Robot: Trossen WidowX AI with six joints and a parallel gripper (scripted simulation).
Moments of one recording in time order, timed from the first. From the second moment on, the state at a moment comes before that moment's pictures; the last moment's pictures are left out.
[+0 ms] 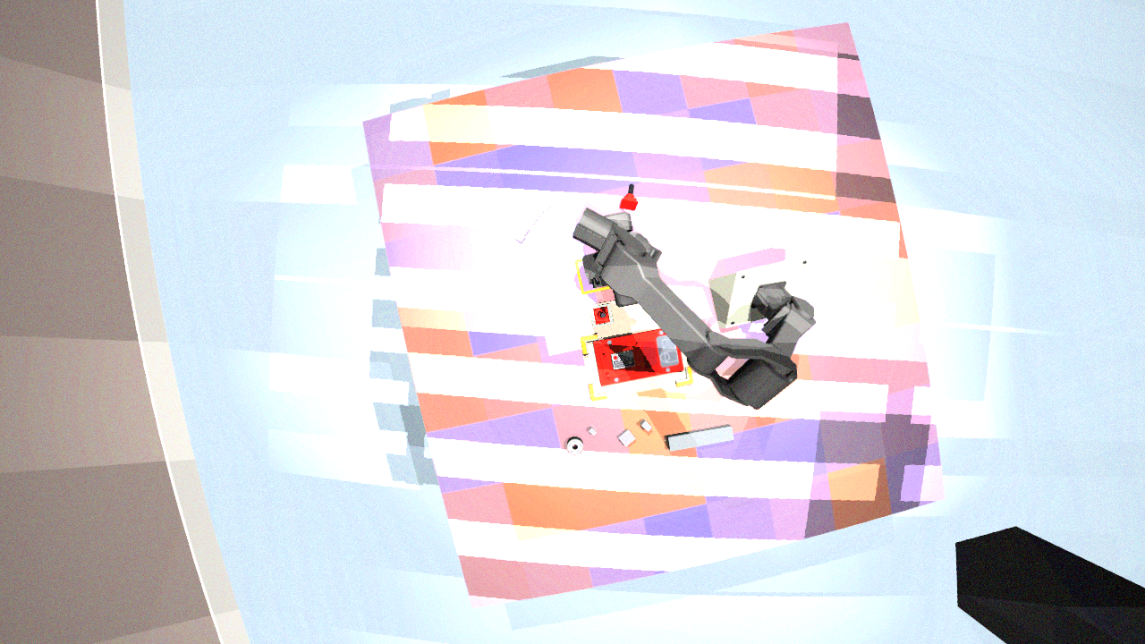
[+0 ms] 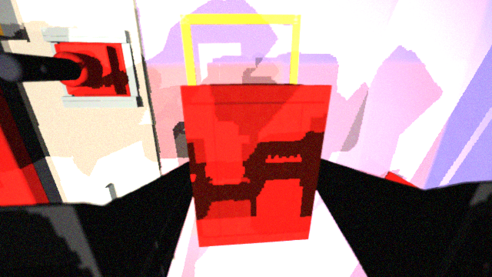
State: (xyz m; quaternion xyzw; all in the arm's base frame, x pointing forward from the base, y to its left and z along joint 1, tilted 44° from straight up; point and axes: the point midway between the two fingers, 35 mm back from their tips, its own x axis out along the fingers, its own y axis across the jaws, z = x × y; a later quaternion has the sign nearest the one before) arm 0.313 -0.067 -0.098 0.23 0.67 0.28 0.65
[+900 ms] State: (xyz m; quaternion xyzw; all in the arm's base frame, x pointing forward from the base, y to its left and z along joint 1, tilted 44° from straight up) arm 0.310 -0.054 -0.110 0.24 0.67 0.28 0.65
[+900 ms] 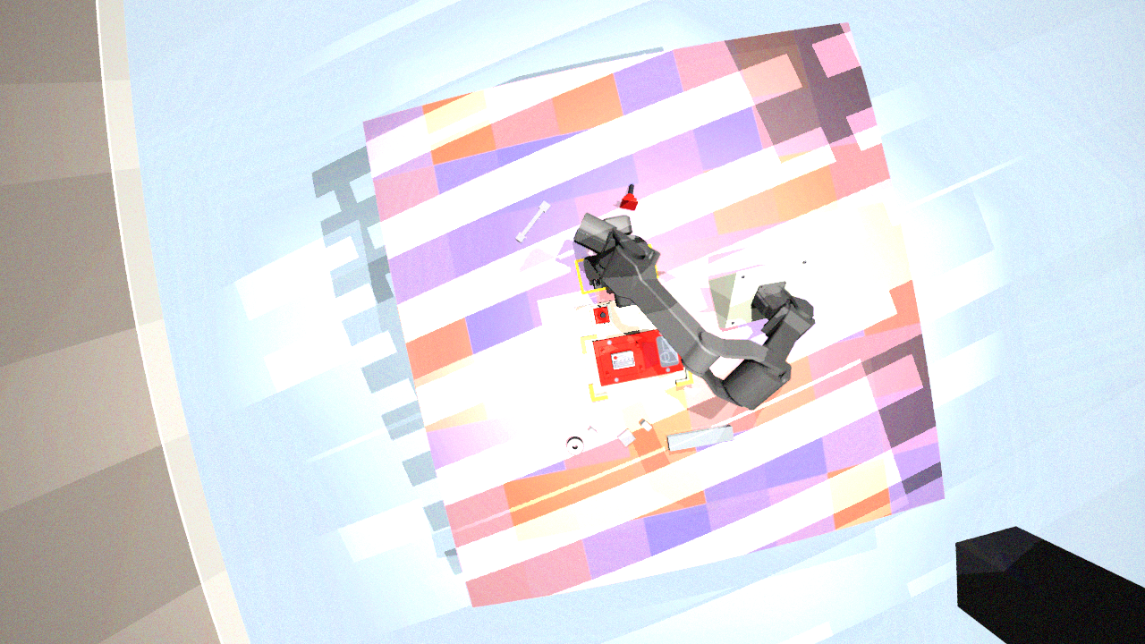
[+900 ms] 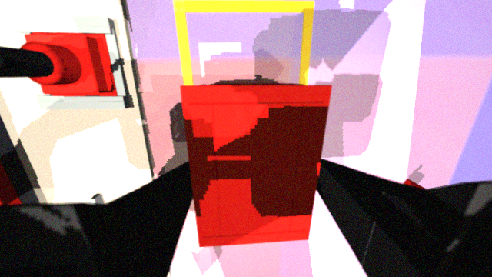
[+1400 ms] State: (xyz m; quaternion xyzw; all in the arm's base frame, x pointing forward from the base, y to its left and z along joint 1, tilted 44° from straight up) arm 0.310 -0.049 -0.116 0.24 0.67 0.28 0.65
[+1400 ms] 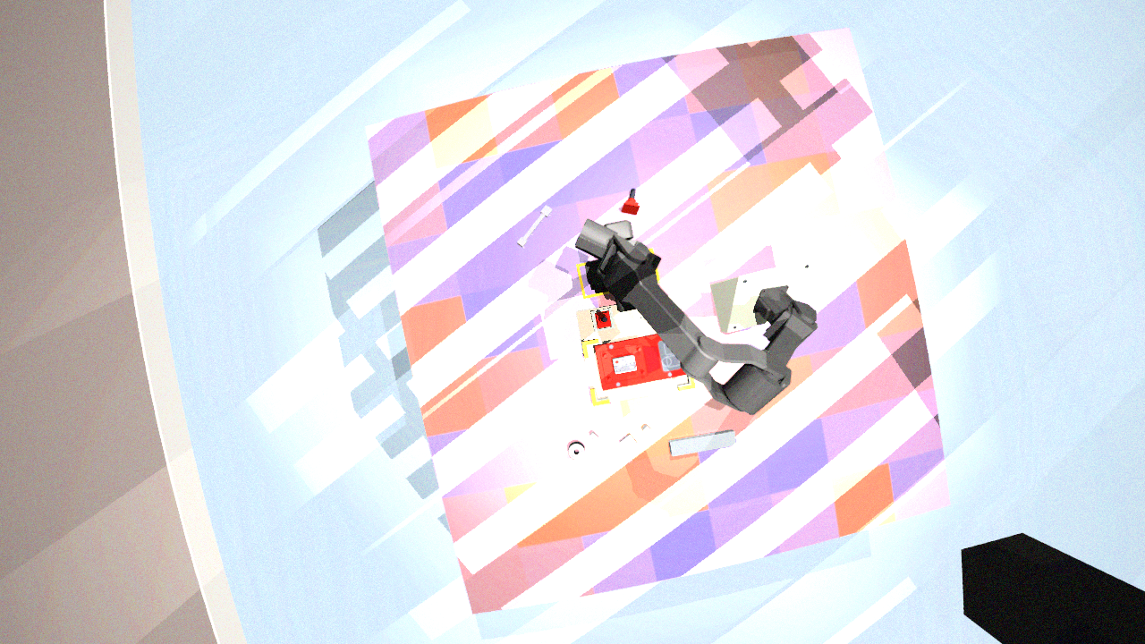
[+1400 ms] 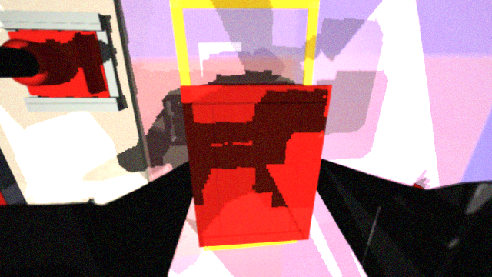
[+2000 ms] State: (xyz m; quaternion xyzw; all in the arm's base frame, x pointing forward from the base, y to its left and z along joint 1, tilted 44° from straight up) arm 0.309 -0.043 -0.122 0.24 0.67 0.28 0.65
